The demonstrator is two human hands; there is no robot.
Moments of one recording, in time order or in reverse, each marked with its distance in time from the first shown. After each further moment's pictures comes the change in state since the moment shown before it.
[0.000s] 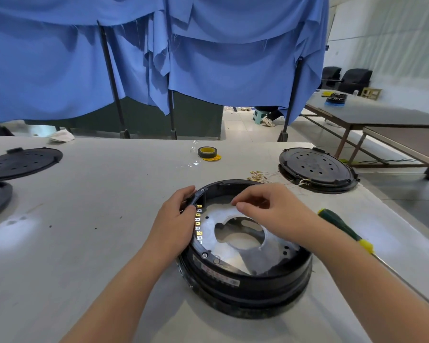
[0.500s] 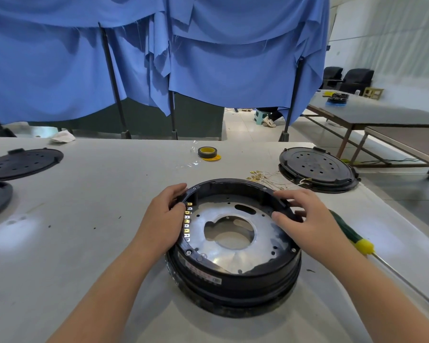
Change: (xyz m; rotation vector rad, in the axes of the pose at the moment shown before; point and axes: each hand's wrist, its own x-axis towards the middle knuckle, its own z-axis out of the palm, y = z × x) left_hand 0.008 -0.007 -0.012 -0.005 0.027 0.020; right_hand -0.030 0.046 -0.008 -0.012 0.314 0.142
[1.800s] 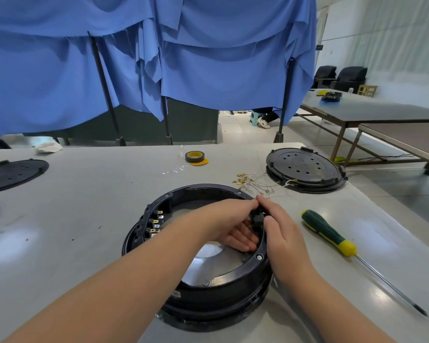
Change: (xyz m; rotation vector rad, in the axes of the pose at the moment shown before) left_hand 0.014 0.083 0.114 0.052 -0.755 -0.556; right_hand -0.009 0.025 0.033 0.302 0.135 -0.060
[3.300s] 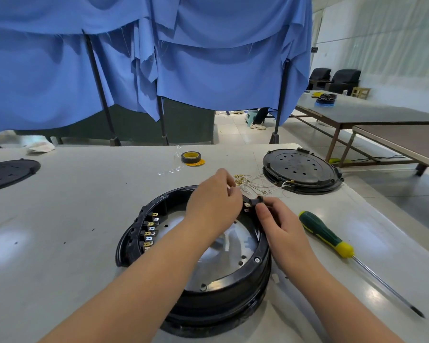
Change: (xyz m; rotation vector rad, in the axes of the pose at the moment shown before) left_hand 0.002 -0.009 -0.017 0.408 0.758 0.609; right_hand 0.014 -0.003 -0.008 0.060 0.002 0.042
